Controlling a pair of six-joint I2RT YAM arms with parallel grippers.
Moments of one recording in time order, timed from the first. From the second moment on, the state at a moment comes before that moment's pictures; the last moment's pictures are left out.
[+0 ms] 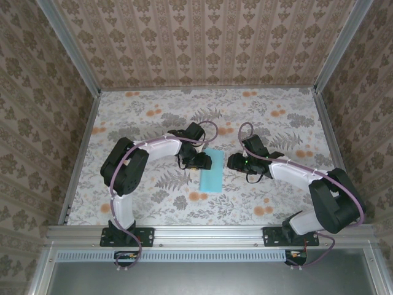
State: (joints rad) left arm -0.73 1.94 1.24 -0.60 0.36 -0.43; right arm 0.45 1.43 0.69 -0.24 -0.15 0.69
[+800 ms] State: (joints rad) left arm -0.73 1.94 1.24 -0.60 0.36 -0.43; right arm 0.51 1.62 0.79 -0.13 -0.29 0.71
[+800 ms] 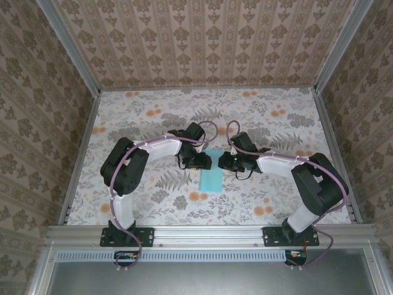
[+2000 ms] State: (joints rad) left arm -0.72 1.86 1.18 -0.54 0.36 -0.42; right arm 0.53 1.73 0.84 -0.16 -0.27 0.72
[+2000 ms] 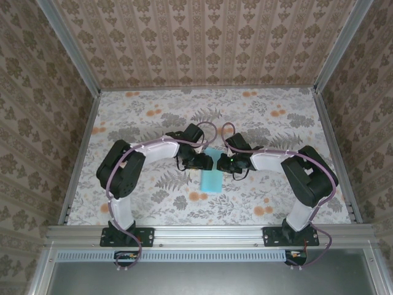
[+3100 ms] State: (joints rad) left arm -0.67 1.85 1.00 -0.11 0.74 -0.58; right arm 0.53 1.73 0.84 -0.17 -0.27 0.71
